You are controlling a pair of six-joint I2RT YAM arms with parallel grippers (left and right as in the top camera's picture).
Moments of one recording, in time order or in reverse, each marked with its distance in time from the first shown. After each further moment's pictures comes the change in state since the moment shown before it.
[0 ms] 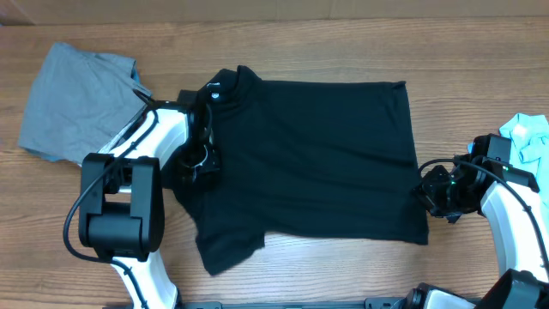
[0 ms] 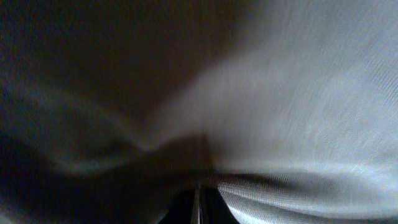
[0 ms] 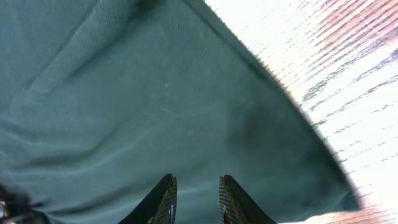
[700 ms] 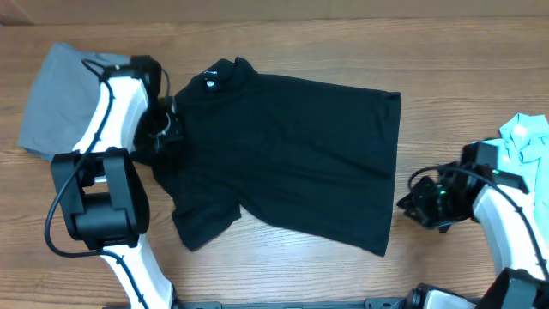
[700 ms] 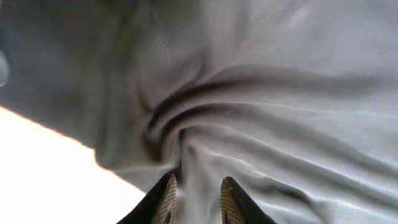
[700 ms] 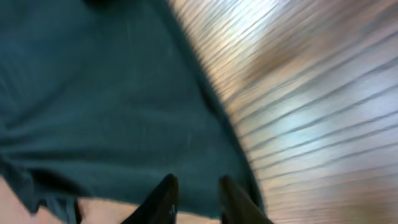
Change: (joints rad) left arm 0.167 0.071 0.418 -0.344 -0.061 0.112; right arm 0.068 0.000 -0.082 -0.043 -0.089 -0.084
